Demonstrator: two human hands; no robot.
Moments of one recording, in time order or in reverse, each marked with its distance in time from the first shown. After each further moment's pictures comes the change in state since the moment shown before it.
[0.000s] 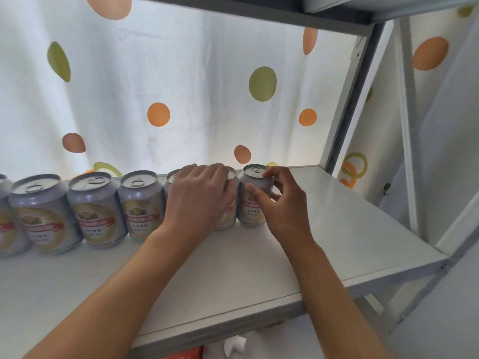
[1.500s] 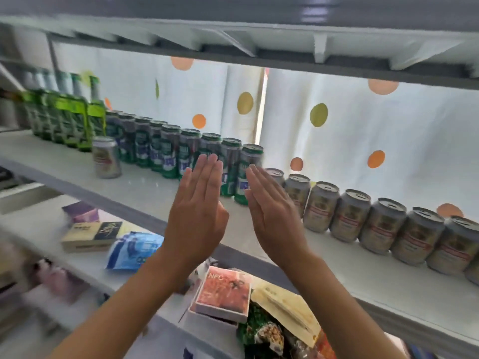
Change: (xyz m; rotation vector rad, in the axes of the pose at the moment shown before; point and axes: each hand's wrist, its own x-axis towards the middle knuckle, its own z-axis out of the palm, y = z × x) left_hand -0.204 -0.209 -0.323 0.351 0.031 -0.403; right_hand -0.190 -0.263 0.267 -0.087 -0.439 -0.785
